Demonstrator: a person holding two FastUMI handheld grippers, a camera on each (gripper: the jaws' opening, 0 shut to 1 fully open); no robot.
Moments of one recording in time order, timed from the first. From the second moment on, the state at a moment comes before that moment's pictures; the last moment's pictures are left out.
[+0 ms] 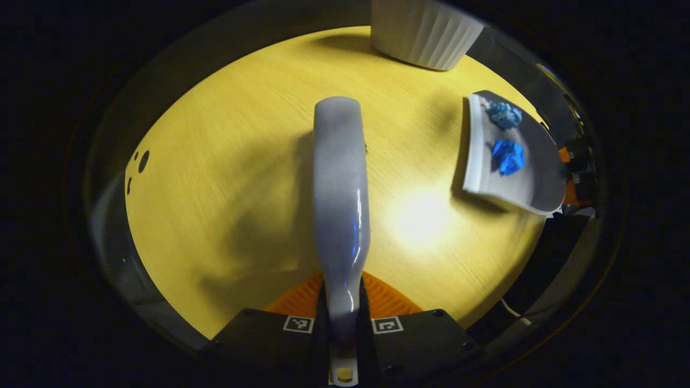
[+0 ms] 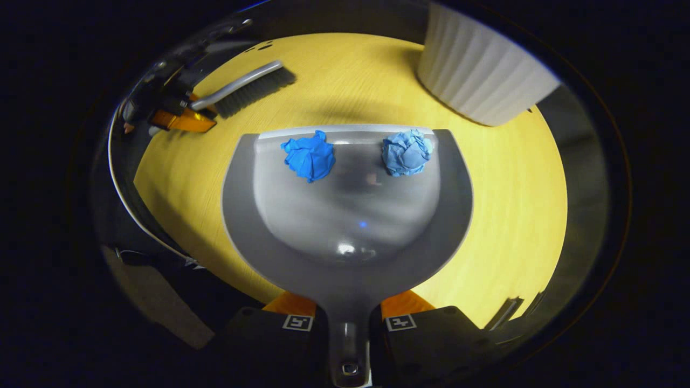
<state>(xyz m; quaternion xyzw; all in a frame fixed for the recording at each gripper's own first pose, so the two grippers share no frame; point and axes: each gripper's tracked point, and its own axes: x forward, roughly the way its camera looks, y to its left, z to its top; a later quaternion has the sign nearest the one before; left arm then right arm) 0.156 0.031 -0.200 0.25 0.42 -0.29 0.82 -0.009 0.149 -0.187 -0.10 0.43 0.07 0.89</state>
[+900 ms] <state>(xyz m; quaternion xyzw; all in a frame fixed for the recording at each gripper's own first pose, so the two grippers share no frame) 0.155 0.033 -0.201 0.26 0.41 -0.29 0.83 0.042 0.169 -0.139 -0.10 0.30 -0.11 0.94</state>
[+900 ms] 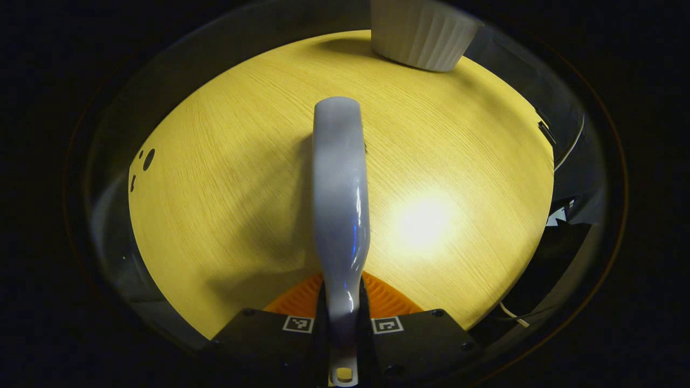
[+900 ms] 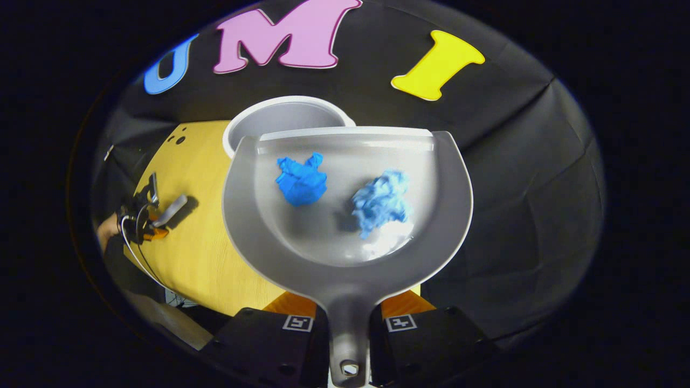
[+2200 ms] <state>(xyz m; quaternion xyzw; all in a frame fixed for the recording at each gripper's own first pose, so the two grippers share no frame) 0.155 0.034 -0.200 0.26 0.39 -0.29 0.84 0.029 0.160 -0.020 -0.61 0.05 -0.26 0.75</state>
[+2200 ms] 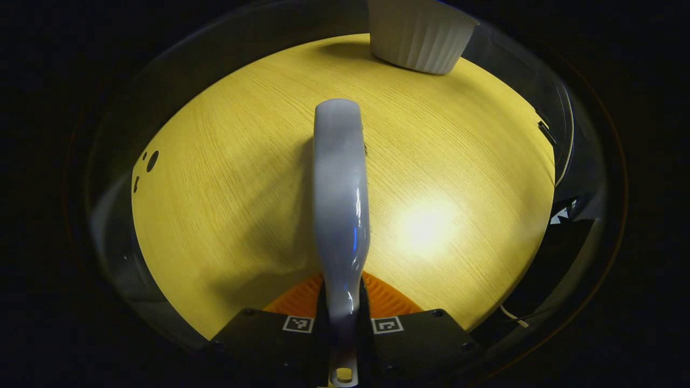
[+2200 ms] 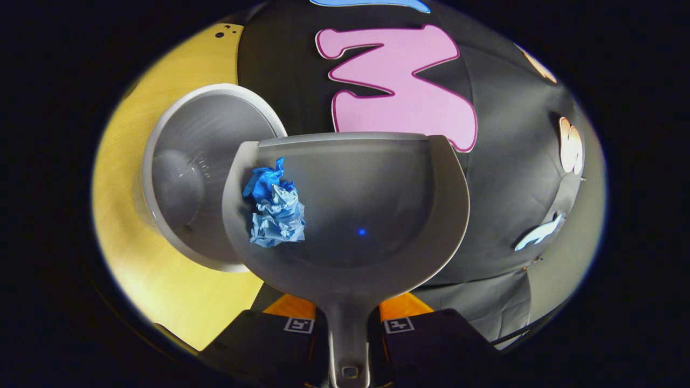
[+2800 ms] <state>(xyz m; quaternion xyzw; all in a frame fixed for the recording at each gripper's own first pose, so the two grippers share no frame) 0.156 0.035 -0.200 0.27 0.39 -0.28 0.83 0.028 0.148 -0.019 -0.65 0.01 -0.25 0.72</state>
